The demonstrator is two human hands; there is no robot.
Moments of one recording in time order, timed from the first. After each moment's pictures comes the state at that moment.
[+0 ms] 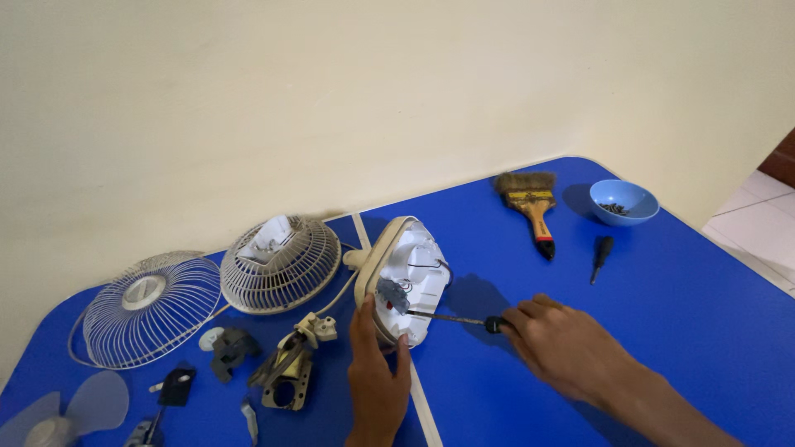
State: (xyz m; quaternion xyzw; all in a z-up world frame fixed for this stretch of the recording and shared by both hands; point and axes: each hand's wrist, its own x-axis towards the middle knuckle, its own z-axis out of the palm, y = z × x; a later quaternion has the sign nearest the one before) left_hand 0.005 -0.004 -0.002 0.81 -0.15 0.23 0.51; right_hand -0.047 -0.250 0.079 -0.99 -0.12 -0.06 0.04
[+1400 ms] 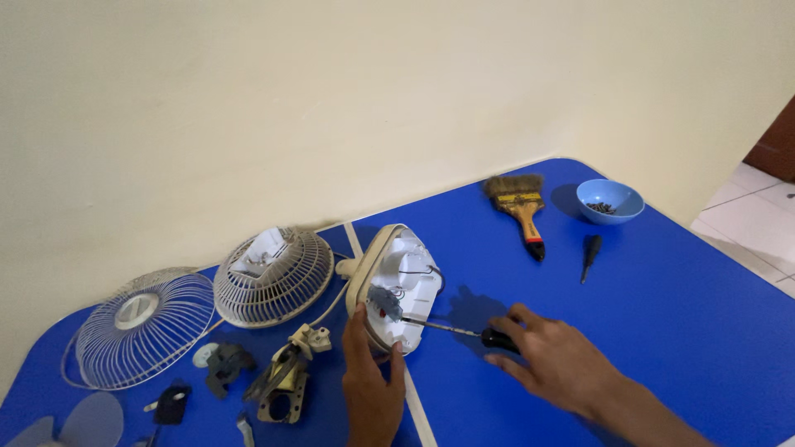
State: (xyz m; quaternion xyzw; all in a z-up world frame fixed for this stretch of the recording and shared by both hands) left_hand 0.006 -0.005 0.003 0.81 -0.14 0.21 0.53; right_hand -0.055 -0.246 0.069 -0.99 -0.03 0.02 0.13
